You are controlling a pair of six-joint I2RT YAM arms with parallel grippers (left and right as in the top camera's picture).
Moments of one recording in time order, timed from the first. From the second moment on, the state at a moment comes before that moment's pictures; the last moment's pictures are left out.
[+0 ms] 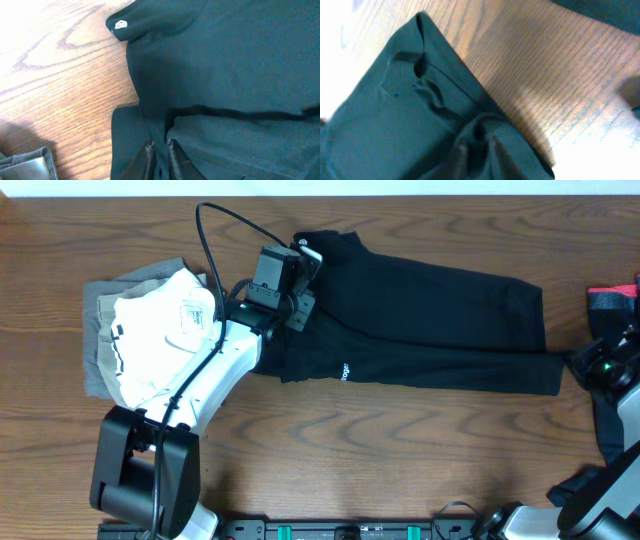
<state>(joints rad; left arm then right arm) -0.37 1.72 1.22 -0.34 -0.03 0.14 -0.67 1.56 0.90 -0.37 -0.38 0.39</state>
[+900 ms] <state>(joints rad) -0.29 1.60 1.59 -0.80 0.16 -0.03 -0.40 1.56 1.26 -0.60 -0.33 0.26</state>
